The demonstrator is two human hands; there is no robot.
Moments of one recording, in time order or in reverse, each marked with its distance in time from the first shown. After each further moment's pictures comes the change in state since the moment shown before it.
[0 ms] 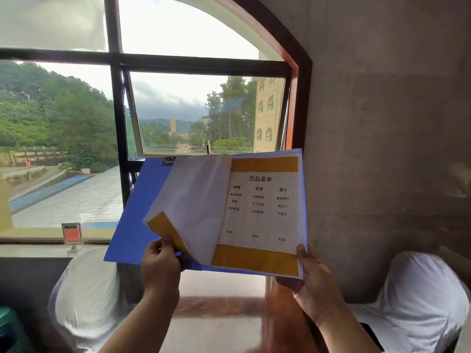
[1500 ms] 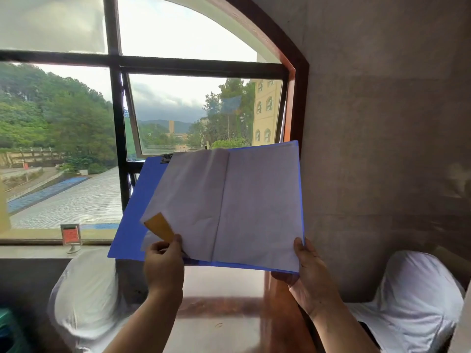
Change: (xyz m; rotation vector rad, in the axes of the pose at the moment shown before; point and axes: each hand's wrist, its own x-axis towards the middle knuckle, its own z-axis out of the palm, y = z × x) left_hand -0.020 0.008 0.001 0.142 0.021 0.056; right_hand -0.005 -0.003 0.014 -0.072 0.055 -0.075
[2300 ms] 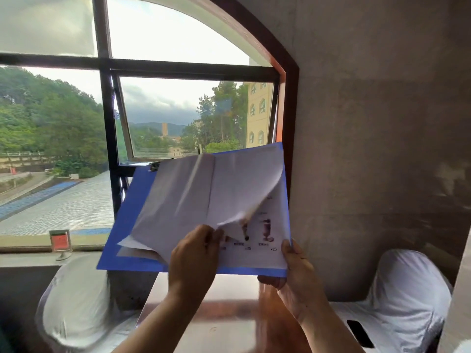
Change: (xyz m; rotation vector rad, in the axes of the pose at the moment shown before) left_hand -0.040 0.024 0.038 0.571 -0.218 0.803; right_hand -0.010 -0.001 0.010 -0.053 -0.056 -0.013
